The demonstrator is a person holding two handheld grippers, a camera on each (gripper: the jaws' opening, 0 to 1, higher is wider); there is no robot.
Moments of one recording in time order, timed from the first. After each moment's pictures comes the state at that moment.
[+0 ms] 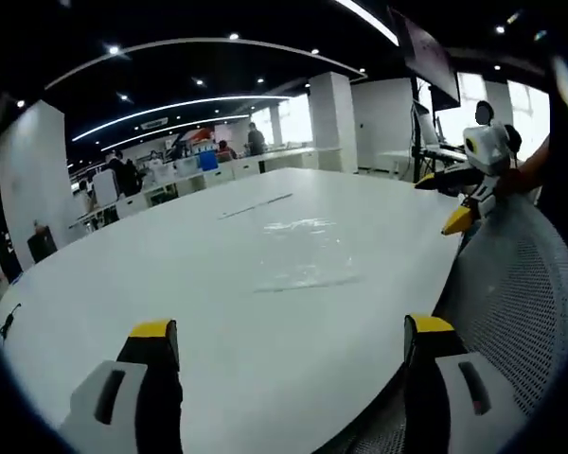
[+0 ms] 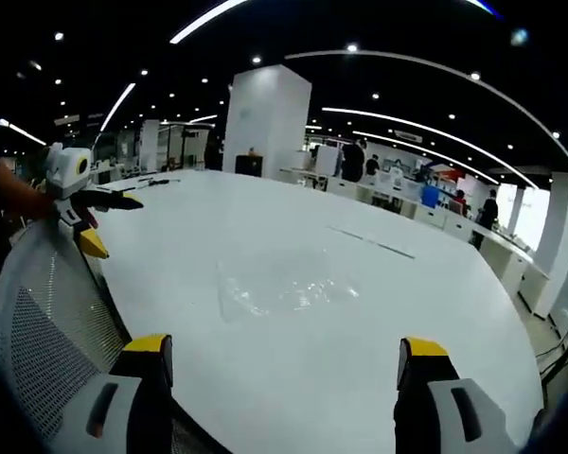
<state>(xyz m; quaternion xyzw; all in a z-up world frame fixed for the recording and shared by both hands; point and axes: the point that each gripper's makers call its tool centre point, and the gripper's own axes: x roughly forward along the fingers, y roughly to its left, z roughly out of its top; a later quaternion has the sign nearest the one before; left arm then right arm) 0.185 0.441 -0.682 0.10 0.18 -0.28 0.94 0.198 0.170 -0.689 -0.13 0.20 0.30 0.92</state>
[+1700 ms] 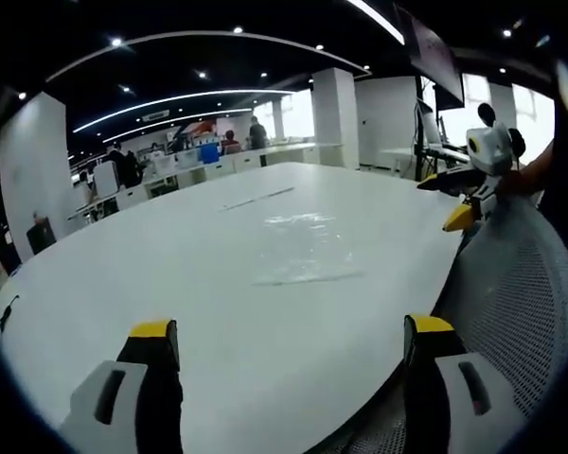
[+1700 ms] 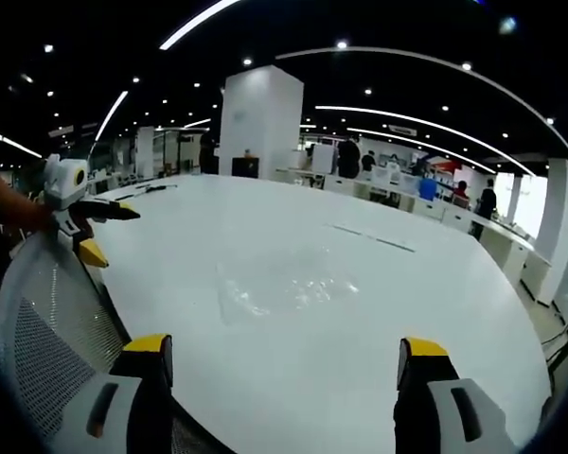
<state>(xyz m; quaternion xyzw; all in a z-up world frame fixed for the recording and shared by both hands) 0.185 0.441 -0.686 0.09 0.20 -0.28 0.94 0.201 0.166 -0.693 -0.11 0.21 0.29 0.93</state>
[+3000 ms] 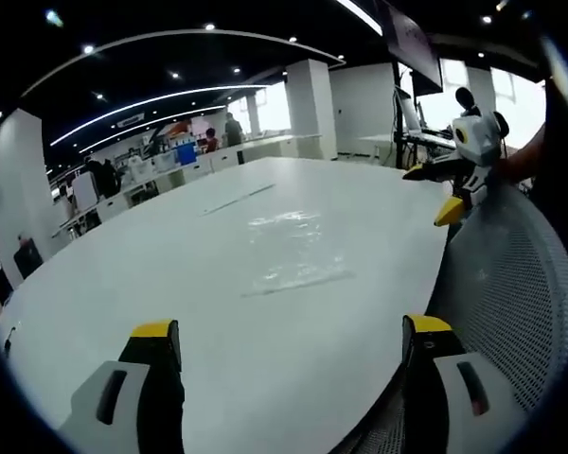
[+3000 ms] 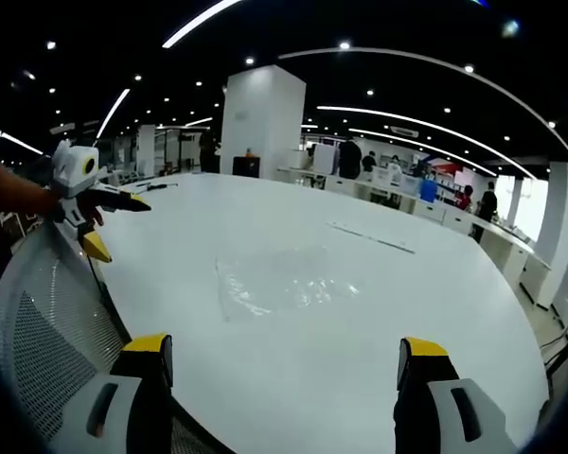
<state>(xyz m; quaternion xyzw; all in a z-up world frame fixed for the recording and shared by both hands) 0.198 0.428 -0.681 0.13 0.21 -0.33 0.91 0.200 0.167 -0.692 -0.12 0.21 0.29 0.93</state>
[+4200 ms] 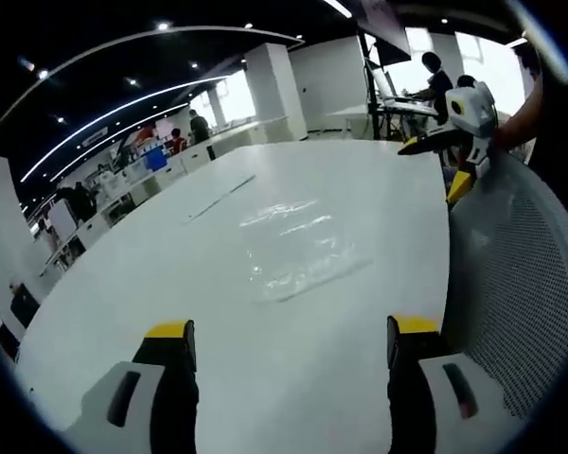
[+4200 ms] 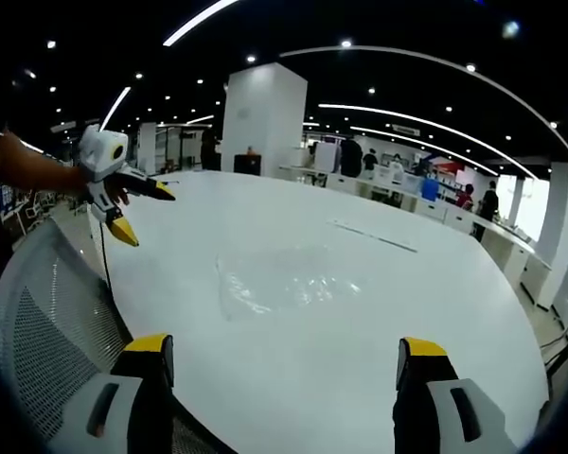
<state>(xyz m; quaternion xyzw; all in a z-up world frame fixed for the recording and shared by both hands) 0.238 0.427 -0.677 0.21 0.22 -0.38 0.87 0.199 0.169 -0.692 -0.12 0.21 0.29 0.92</state>
